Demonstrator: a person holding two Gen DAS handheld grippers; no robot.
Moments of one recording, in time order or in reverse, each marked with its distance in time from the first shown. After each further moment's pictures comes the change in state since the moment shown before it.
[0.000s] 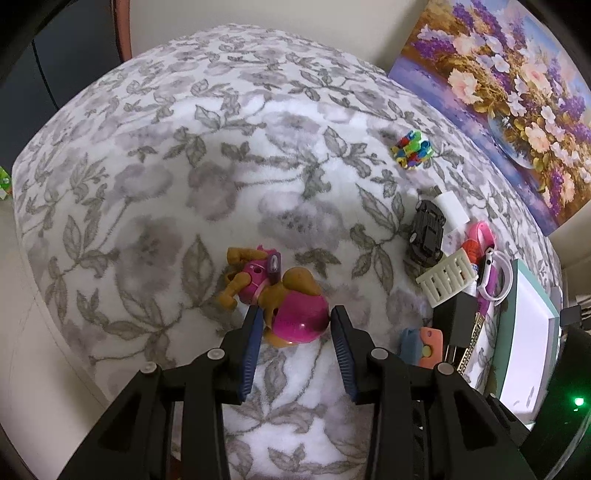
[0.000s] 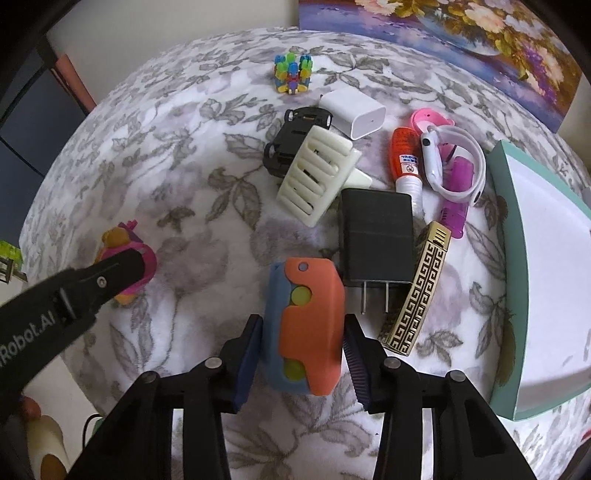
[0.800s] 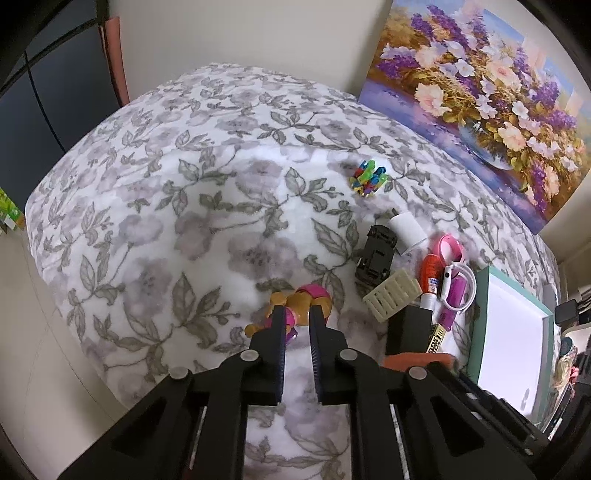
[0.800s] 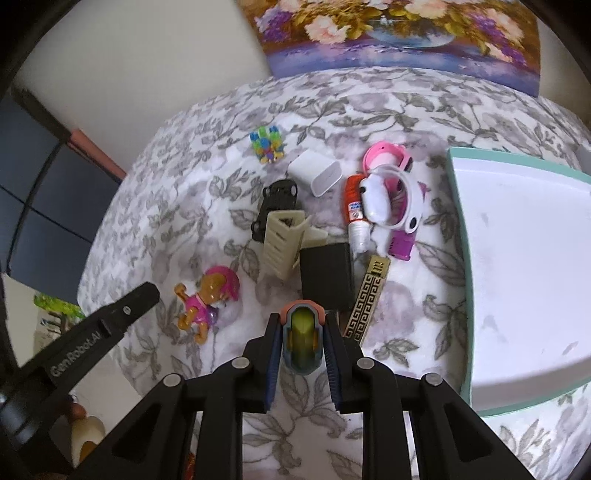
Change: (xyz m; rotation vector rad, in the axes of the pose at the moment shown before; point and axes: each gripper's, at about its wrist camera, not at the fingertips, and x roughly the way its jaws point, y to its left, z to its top) left arm -0.038 -0.046 0.004 0.062 -0.089 0.030; right arm -0.065 -0.069 0.006 0.173 -0.105 0.223
